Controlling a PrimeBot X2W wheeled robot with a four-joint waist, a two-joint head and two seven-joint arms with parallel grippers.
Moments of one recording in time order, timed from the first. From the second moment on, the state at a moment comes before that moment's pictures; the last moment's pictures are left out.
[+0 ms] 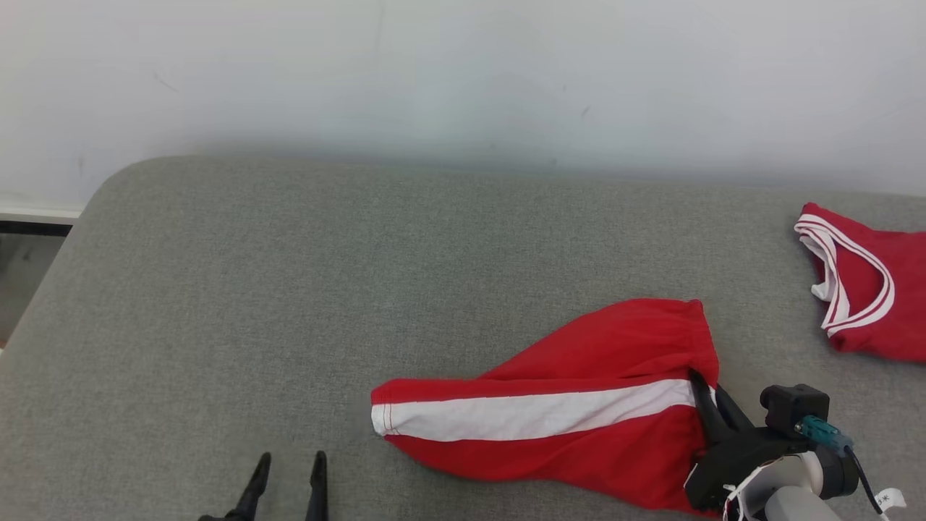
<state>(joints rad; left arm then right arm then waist) 0.01 0.05 -0.07 0.30 -0.22 -0.12 -0.26 -0.33 -0.22 0.20 0.72 0.40 0.13 -0.23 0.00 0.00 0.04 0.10</state>
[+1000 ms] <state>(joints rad) -0.05 0.09 -0.19 0.38 -0.30 -0.13 -0.26 -0.06 -0.19 0.13 0.38 0.32 0.13 -0.26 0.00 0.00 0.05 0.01</state>
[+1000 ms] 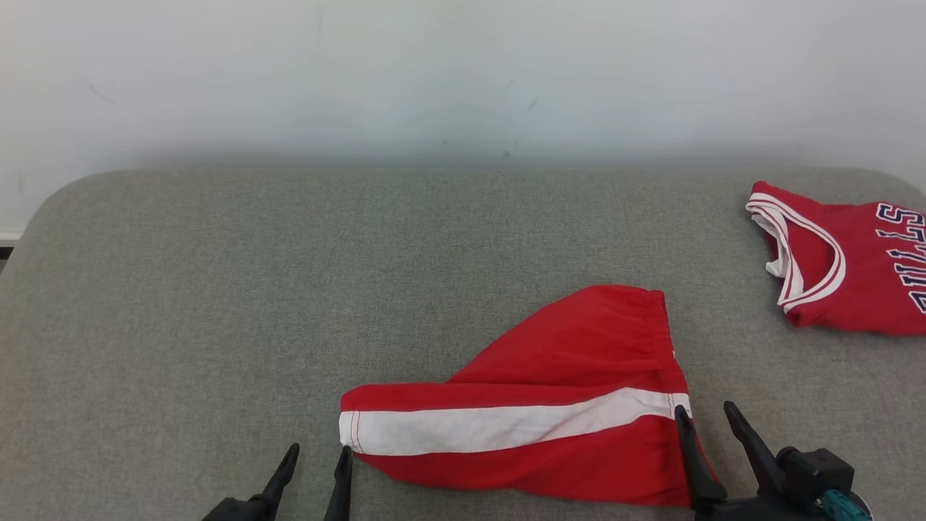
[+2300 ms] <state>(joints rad) -0.16 0.18 -0.38 0.44 -0.47 -0.13 -0.26 -0.14 -0.29 0.29 0.44 0.45 0.13 -0.26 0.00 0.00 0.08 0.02</state>
